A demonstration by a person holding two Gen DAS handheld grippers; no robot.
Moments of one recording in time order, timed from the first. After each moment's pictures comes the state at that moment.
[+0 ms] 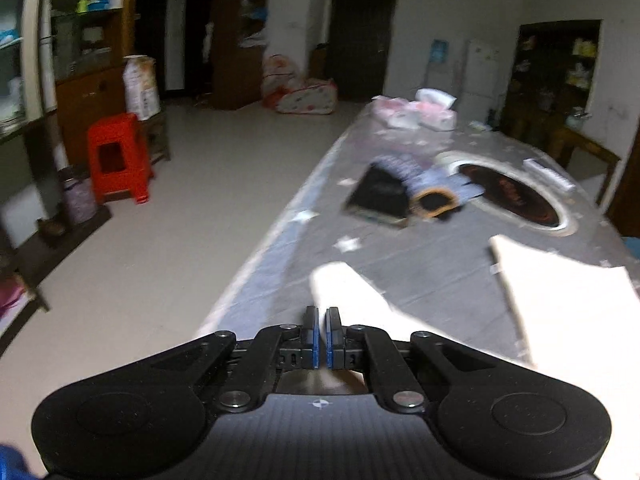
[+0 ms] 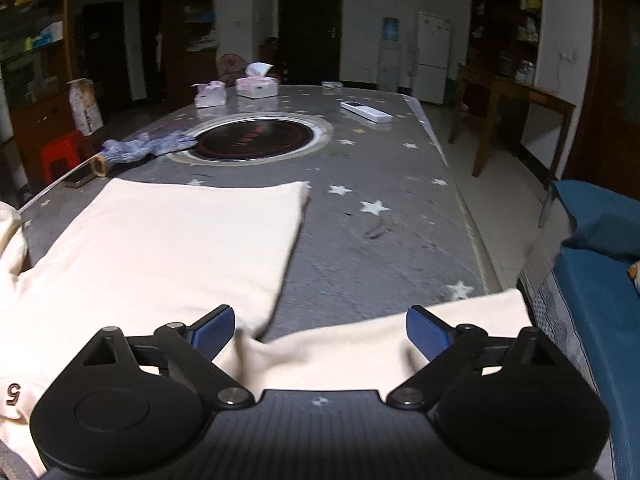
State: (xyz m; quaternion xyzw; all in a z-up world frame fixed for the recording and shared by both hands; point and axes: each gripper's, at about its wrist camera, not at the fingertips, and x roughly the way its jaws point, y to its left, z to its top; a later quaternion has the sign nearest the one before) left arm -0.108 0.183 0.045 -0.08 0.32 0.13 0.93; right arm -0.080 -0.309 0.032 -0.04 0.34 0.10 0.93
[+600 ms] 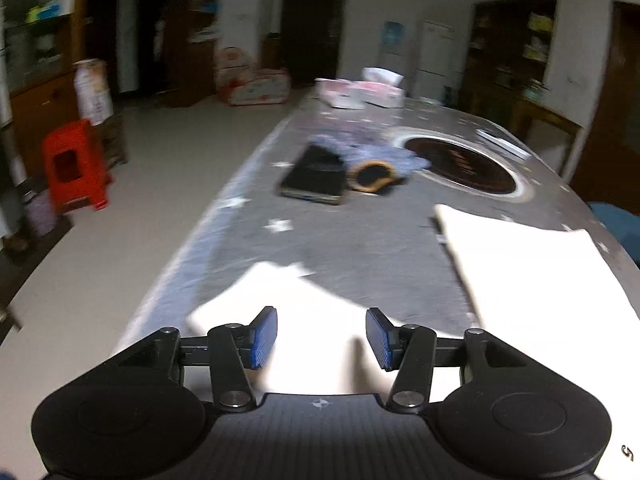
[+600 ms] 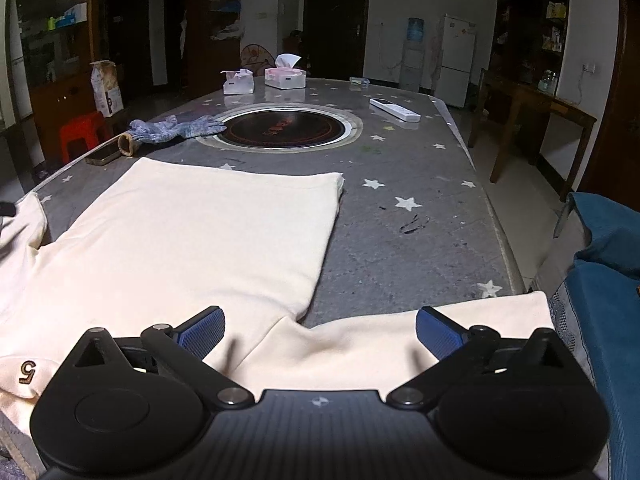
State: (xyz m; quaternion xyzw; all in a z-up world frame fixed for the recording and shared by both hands) left arm -0.089 0.142 0.037 -0.06 0.34 0.03 0.94; right arm -0.090 -0.292 0.028 -0.07 0.34 0.13 0.93
